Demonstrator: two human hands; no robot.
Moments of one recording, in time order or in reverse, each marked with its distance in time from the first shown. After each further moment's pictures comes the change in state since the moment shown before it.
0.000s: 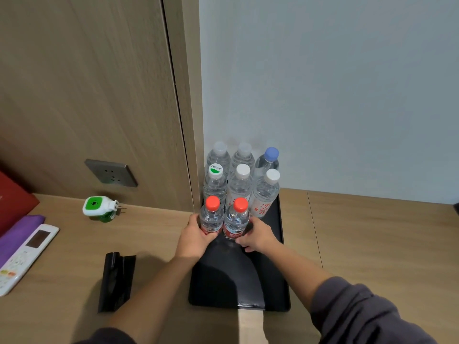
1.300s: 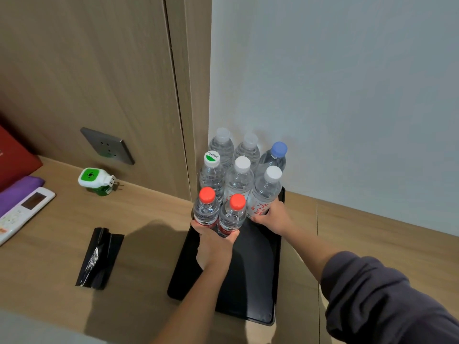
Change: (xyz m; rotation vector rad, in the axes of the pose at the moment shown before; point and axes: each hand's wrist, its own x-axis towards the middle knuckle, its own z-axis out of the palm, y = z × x) left_hand -0.040 0.056 0.083 -0.136 0.290 -0.496; right_hand 0.076 0.012 -0.068 -0.275 0.034 -0.424
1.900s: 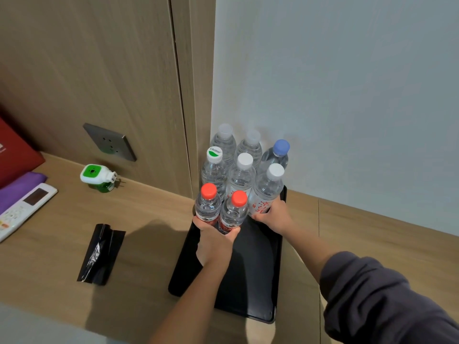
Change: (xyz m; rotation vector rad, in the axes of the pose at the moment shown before) left_hand 0.010 -0.006 0.003 0.023 0.031 0.057; right_hand -0.002 -0.002 0.002 -0.017 0.033 -0.007
